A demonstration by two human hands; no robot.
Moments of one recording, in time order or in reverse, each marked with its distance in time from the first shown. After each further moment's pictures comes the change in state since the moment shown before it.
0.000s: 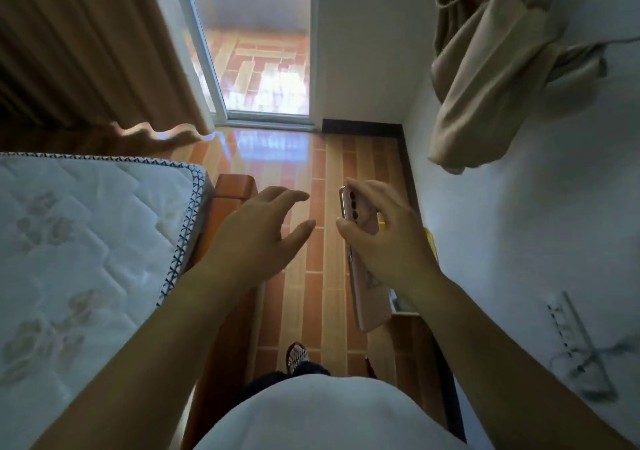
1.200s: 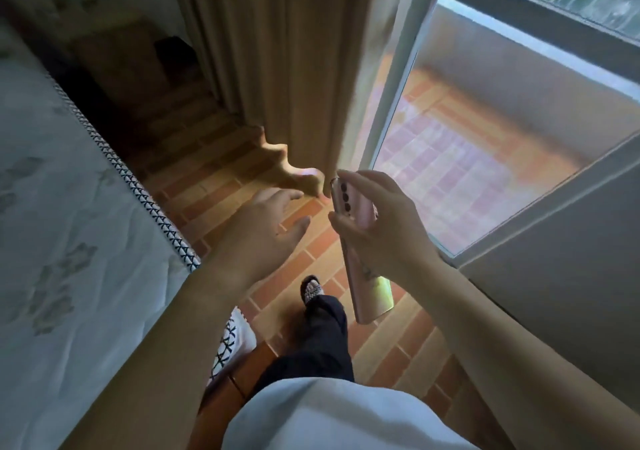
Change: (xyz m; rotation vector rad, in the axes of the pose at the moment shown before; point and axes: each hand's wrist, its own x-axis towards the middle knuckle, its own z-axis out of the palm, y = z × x) left_hand 0.536 -0.395 -0.134 -0.109 0.433 -0.731; right_hand 0.751 -0.054 0.311 0.042 -0.675 -0.431
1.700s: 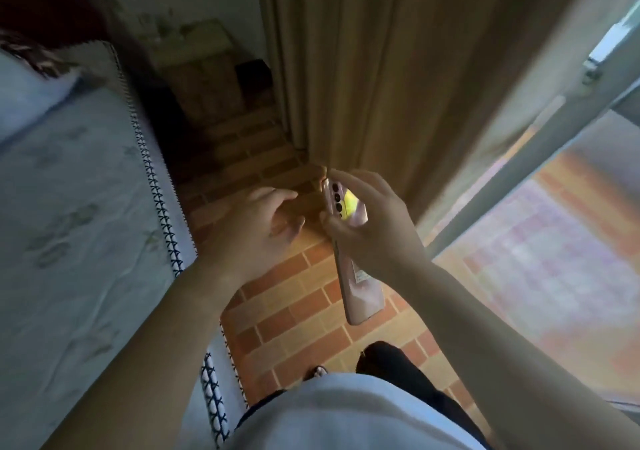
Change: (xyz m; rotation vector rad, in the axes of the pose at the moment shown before) left_hand 0.291 -0.105 -0.111 0.042 0.126 -0.199; right_hand 0.371 -0.018 0.076 0.021 -0.197 -0.231
